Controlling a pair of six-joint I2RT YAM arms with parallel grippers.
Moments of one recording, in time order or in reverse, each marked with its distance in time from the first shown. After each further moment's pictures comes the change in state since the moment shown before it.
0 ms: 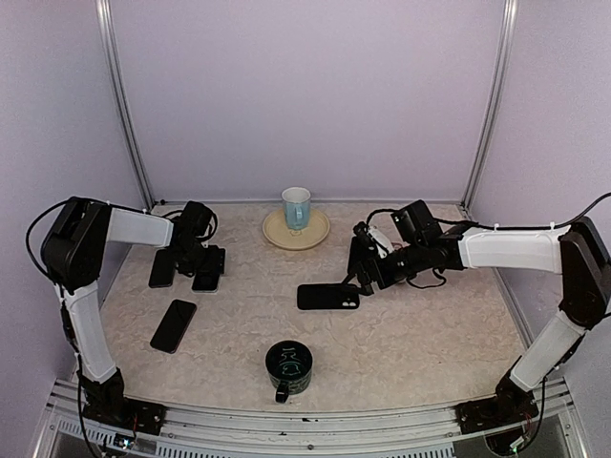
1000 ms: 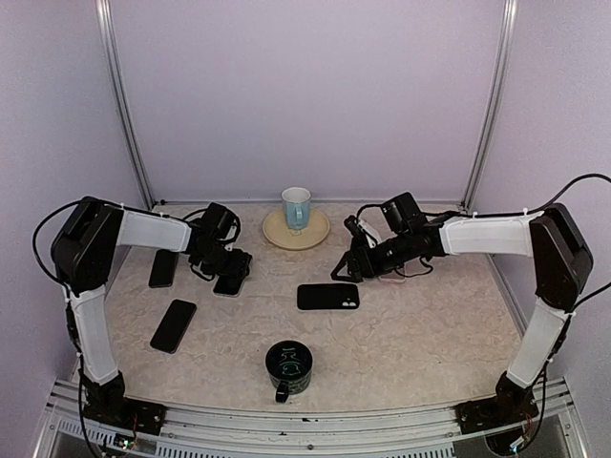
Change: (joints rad) left arm -0.126 0.029 0.044 0.030 0.061 0.030; right arm -0.047 0.169 0.153 -0.005 -0.101 0.018
